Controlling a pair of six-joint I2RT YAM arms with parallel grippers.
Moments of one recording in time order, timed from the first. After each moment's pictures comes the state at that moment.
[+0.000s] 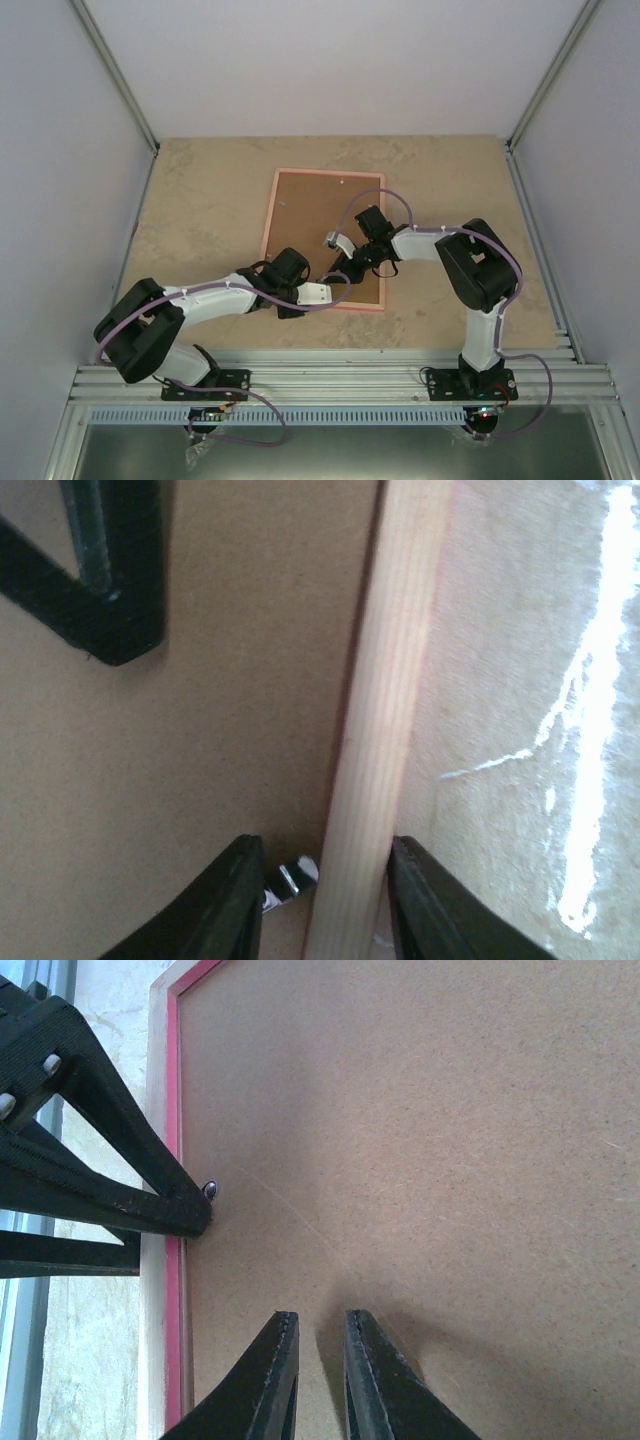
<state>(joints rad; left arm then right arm) -0.79 1.42 0.60 -0.26 0.12 0.74 0.60 1.96 1.05 -0.21 -0.81 -0.31</state>
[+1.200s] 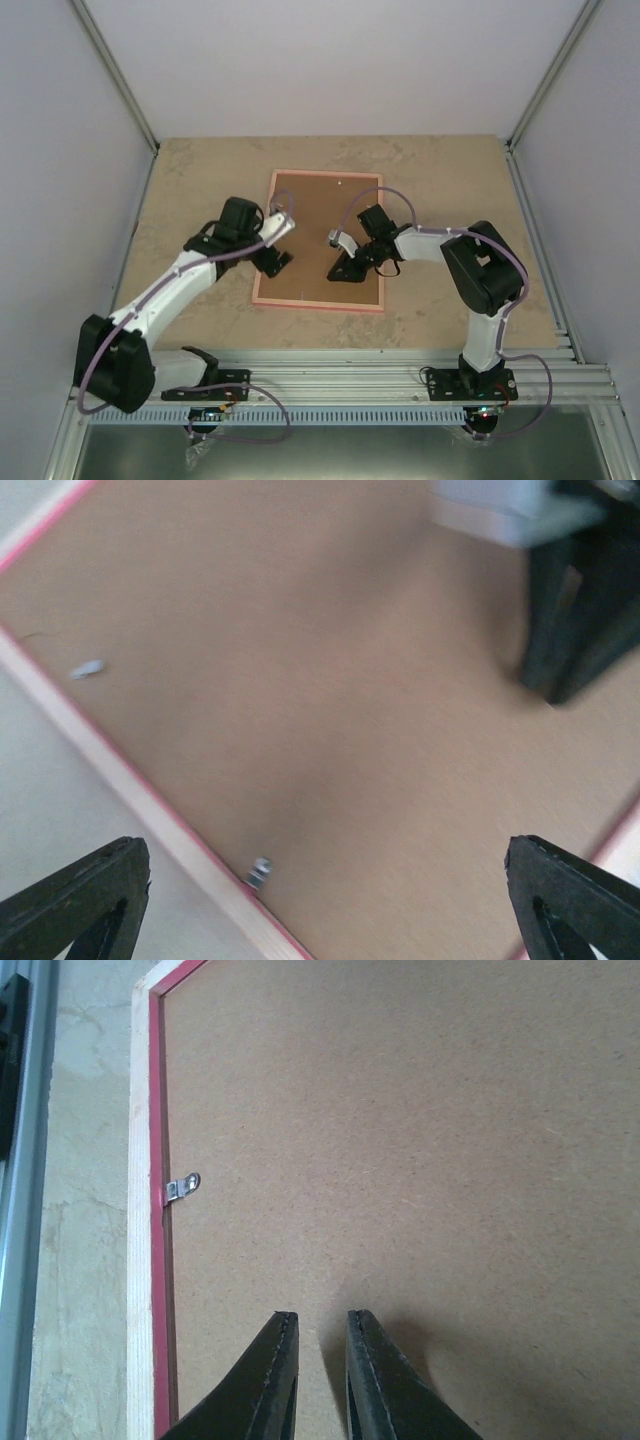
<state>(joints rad) -0.44 1.21 0.82 -0.47 0.20 0.49 0.59 1.92 1.03 -0.22 -0.78 -0.32</state>
